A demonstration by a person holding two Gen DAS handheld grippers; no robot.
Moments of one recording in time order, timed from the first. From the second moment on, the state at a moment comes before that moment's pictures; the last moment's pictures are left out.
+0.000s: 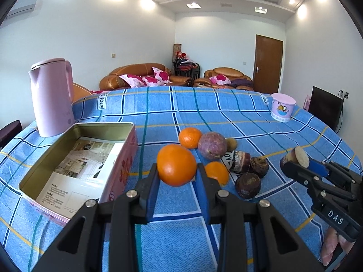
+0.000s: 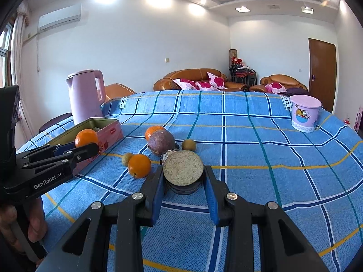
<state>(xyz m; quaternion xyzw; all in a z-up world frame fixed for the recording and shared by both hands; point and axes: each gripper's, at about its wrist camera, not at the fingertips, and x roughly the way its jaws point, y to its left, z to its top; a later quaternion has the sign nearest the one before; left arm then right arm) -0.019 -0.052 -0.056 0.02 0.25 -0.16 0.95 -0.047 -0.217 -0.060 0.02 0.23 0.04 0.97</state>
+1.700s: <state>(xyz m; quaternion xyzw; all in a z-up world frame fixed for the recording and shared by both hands) -0.026 -0.007 -0.013 0.03 0.19 -0.07 0.98 -0.042 -0.198 0.017 0.03 0.15 0.13 0.98</state>
